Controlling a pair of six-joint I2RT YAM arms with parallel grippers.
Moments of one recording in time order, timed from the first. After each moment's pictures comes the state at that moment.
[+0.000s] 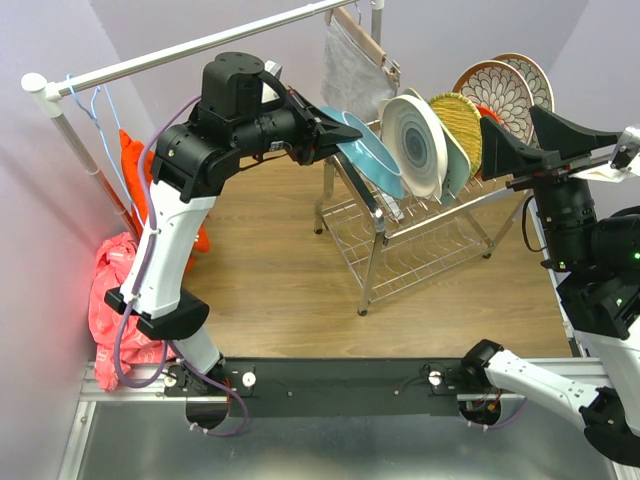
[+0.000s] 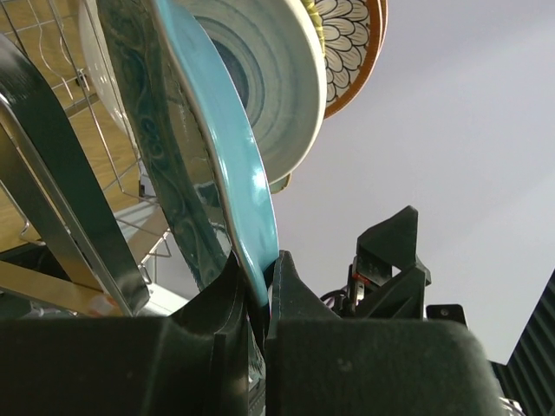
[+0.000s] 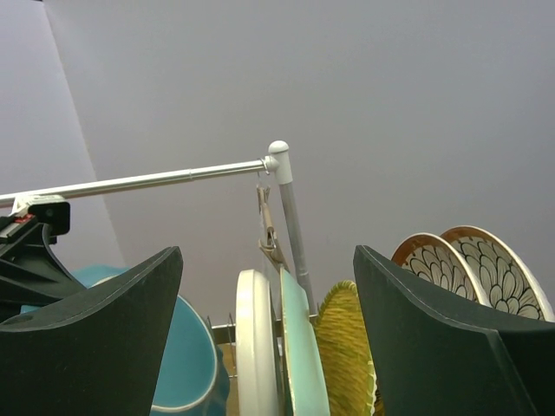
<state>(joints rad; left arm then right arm) -0.61 1.68 2.50 -1.11 0.38 -1.41 0.67 0.84 1.44 -0.02 0.29 -0.09</state>
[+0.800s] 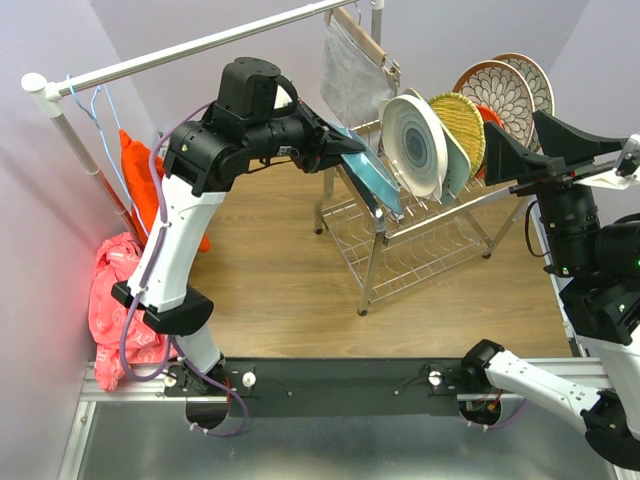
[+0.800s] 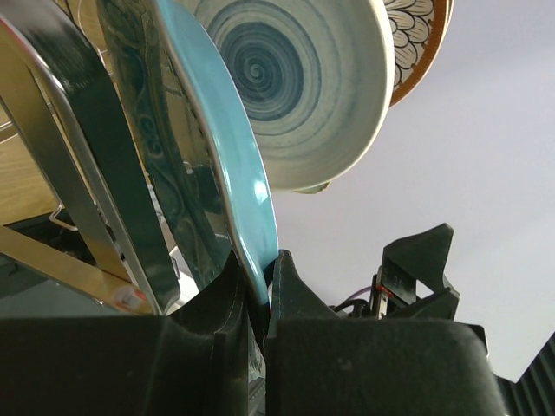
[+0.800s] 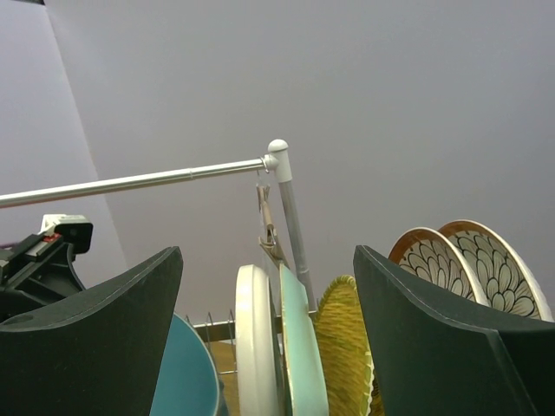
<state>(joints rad) -0.63 1.71 2.50 -1.18 0.40 -1.41 0.67 0.81 1.42 -0.02 0.29 -0.09</state>
